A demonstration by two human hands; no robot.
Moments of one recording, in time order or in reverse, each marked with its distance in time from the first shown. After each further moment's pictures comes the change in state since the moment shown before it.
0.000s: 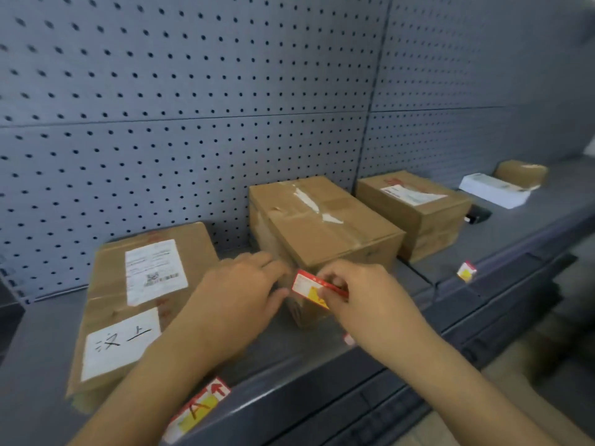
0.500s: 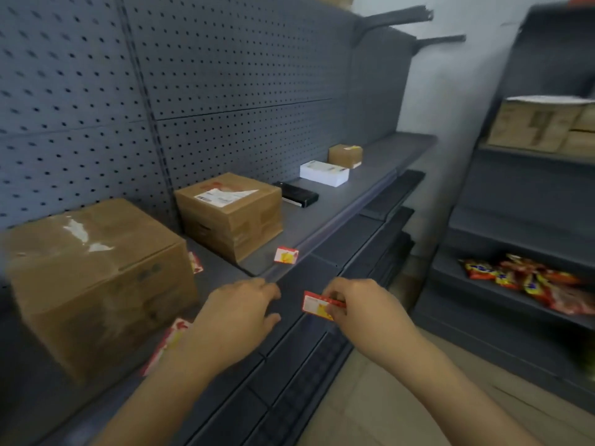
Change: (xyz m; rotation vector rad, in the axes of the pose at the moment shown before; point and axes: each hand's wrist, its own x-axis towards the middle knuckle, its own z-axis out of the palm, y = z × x) left_hand 0.102 0.238 0.091 -0.001 -0.229 0.355; right_hand -0.134 0.220 -0.110 -0.196 0.130 0.415
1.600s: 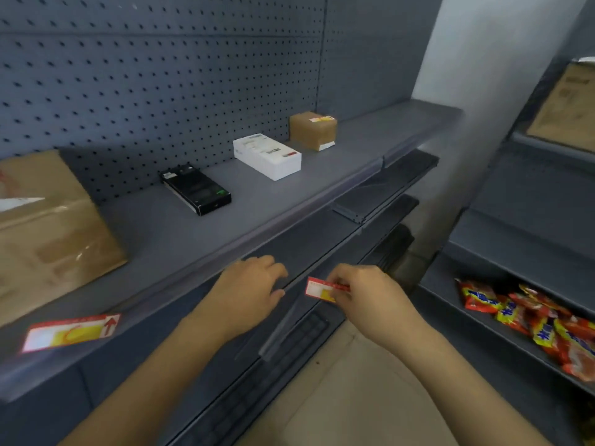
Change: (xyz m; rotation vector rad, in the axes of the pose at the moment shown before) left_hand 0.377 0.115 0.135 -0.128 -0.013 -0.039; right_hand 0.243 0.338 -0.037 0.005 -0.105 -0.092
